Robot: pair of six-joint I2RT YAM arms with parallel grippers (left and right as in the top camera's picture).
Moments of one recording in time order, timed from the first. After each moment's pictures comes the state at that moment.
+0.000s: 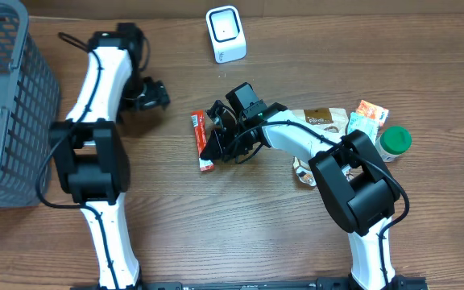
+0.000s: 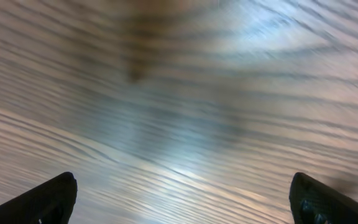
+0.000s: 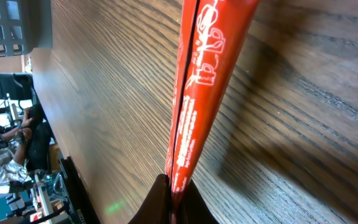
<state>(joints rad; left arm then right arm) -0.01 2.30 2.01 -1.32 -0.04 -0.42 0.58 2.15 1.42 -0.44 -0.76 0.36</state>
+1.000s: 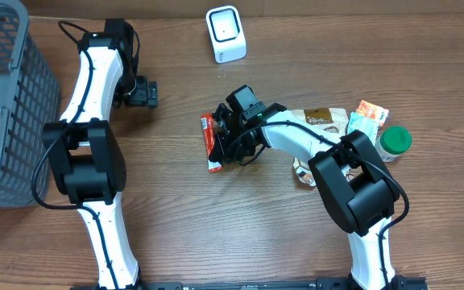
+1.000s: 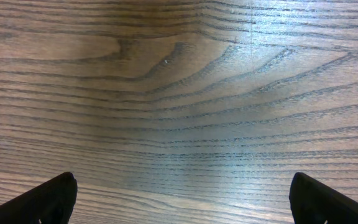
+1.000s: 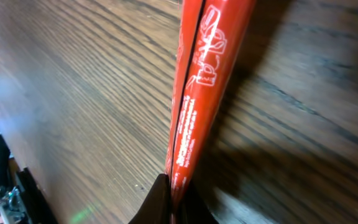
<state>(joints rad) 0.02 2.30 2.01 -1.23 -0.13 -0.04 0.58 2.15 1.42 -0.51 -0.61 0.33</state>
